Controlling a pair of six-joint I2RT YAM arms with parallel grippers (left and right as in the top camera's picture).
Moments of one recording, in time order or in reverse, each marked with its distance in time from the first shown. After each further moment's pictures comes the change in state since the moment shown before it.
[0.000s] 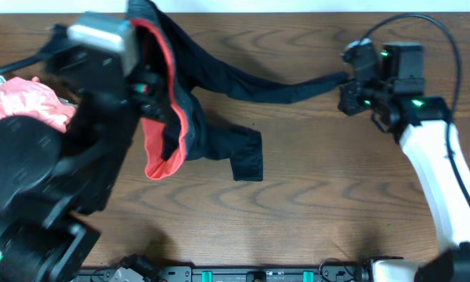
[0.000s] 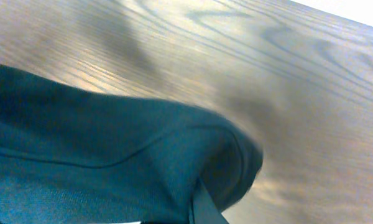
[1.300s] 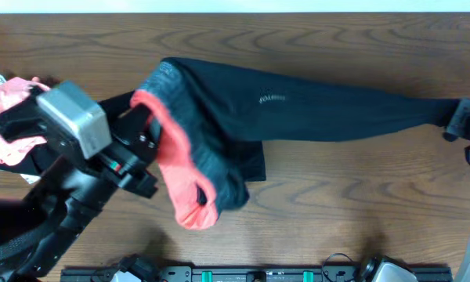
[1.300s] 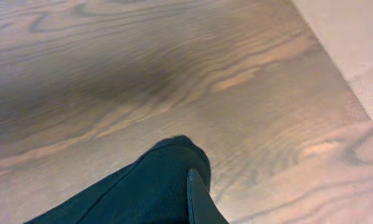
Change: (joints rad) left arm 0.000 -0.147 0.006 -0.080 0.338 -0.183; right arm -0.496 -0.193 0.066 -0.238 0.226 0.189
